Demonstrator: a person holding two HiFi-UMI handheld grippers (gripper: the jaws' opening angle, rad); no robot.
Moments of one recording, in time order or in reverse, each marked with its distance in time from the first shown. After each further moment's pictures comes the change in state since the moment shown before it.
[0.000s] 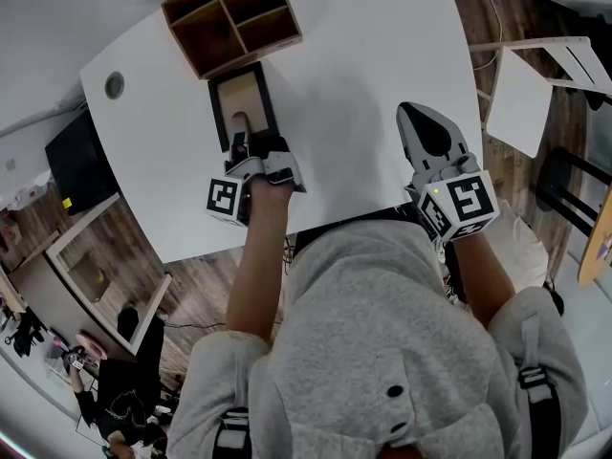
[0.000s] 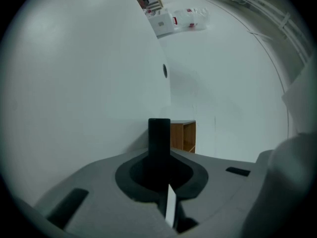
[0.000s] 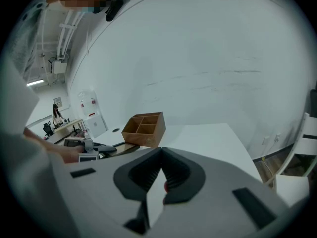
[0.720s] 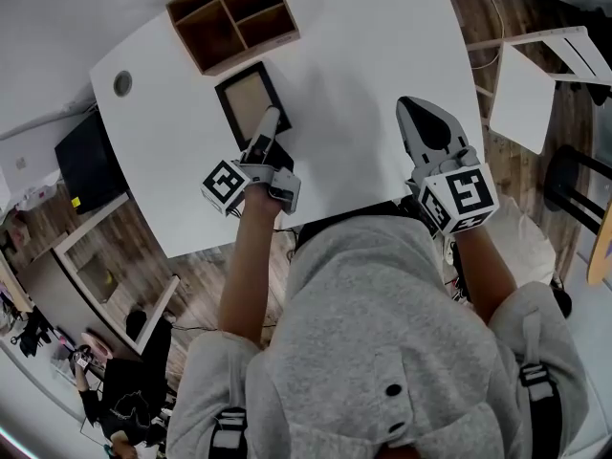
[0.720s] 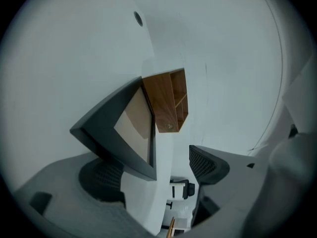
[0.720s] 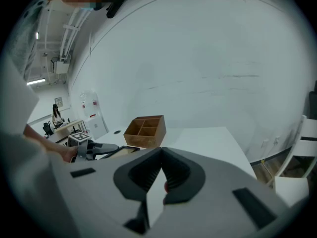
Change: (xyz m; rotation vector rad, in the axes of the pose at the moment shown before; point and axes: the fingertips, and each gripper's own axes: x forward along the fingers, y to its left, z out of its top) left arm -0.021 0.000 -0.070 0.255 0.577 -0.013; right arm -0.014 0.003 0.002 -0.015 -0.034 -0.001
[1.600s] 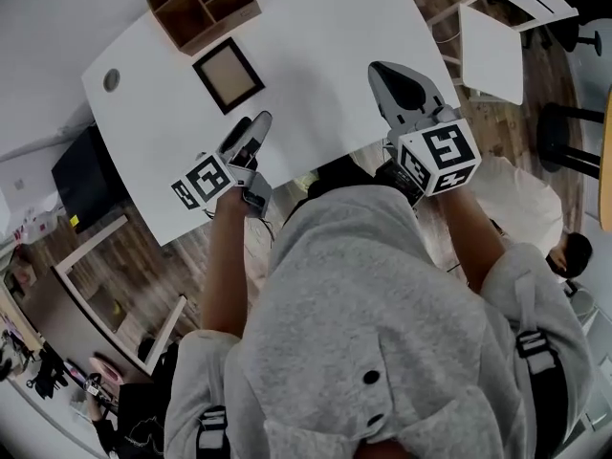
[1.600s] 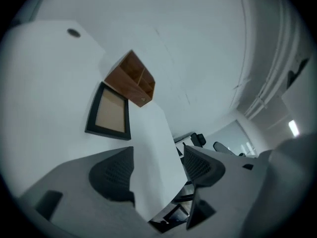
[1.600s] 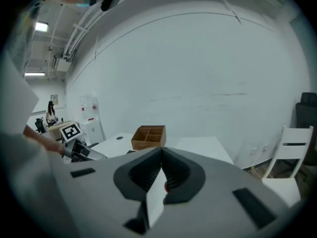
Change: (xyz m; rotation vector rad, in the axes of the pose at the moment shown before) left arm -0.088 -0.027 -0.059 0.525 0.344 0.007; right arm -0.084 0.045 0.004 -0.043 -0.119 -0.089
